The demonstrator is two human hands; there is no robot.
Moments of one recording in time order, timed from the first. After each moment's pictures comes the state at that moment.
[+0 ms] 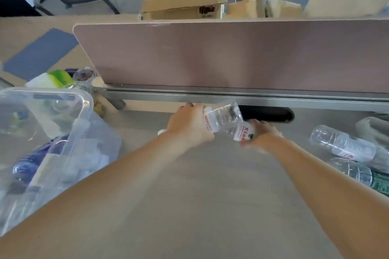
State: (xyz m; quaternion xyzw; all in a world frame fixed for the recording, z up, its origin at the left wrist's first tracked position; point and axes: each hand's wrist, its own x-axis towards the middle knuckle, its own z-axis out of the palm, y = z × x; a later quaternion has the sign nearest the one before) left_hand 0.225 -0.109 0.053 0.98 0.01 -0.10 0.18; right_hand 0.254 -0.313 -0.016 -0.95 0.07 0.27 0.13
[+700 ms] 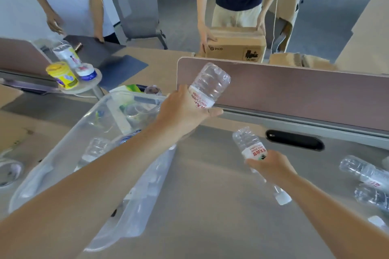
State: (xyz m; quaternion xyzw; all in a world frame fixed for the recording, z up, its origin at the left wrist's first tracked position) left_hand 0.121 0.023 0.206 0.95 0.13 0.09 0.29; right_hand 0.134 -0.210 0.075 -0.91 0.08 0.22 0.33
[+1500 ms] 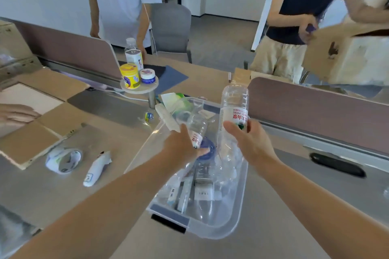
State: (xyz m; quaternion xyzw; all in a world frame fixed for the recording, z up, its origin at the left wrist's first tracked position) left_hand 0.009 0.247 0.144 0.93 0.24 -0.06 0.26; right_hand 0.036 0.079 0.197 -0.85 -0.03 0.07 0.52
